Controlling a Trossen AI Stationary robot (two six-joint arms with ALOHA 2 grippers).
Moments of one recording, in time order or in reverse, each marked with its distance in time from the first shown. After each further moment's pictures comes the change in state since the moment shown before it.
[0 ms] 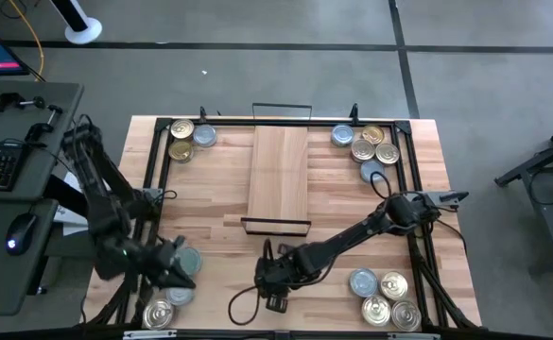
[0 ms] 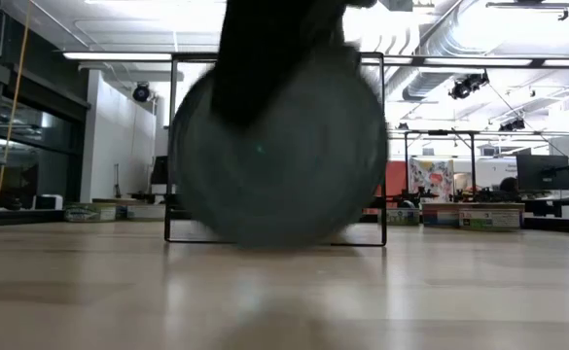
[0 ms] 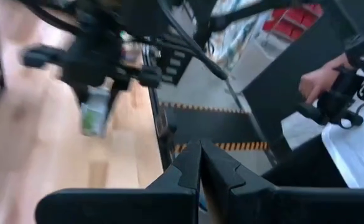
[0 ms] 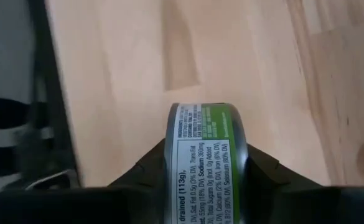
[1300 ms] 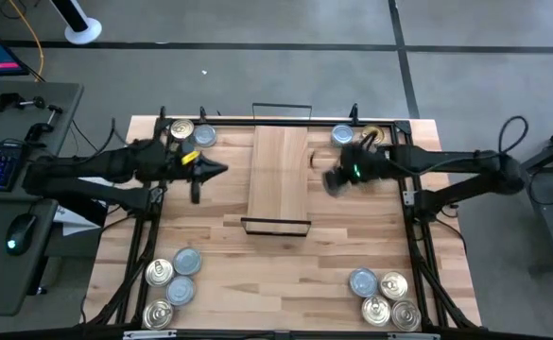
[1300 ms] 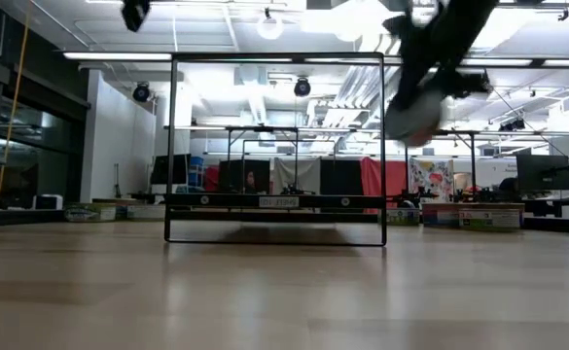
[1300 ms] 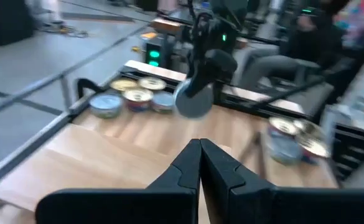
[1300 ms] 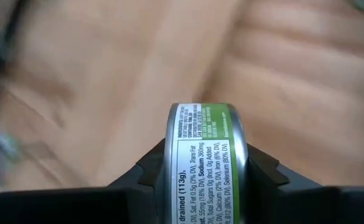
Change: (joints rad) left arm 1.101 -0.216 0.000 -0.071 0.416 0.493; right arm -0.652 -1.076 -1.065 0.247 0.102 0.320
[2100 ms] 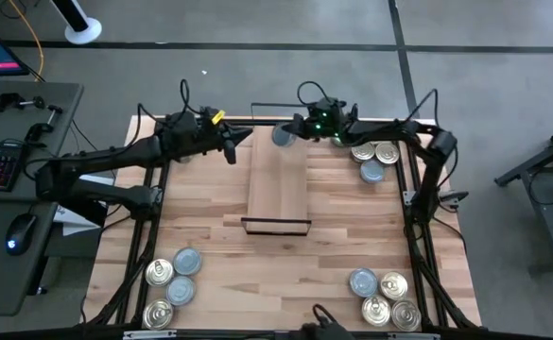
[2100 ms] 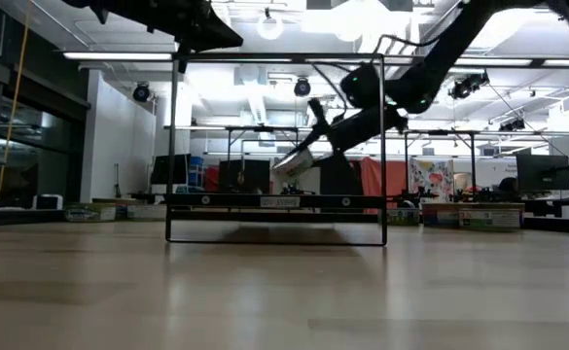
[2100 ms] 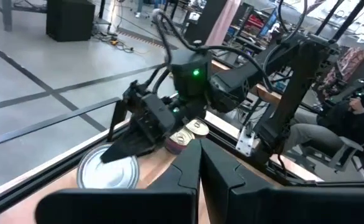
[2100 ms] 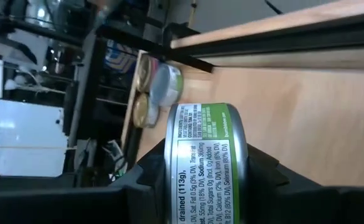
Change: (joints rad) left arm 0.320 0.277 -0.001 0.385 0.131 -0.156; right arm -0.452 0.674 0.121 1.020 -0.501 0.048
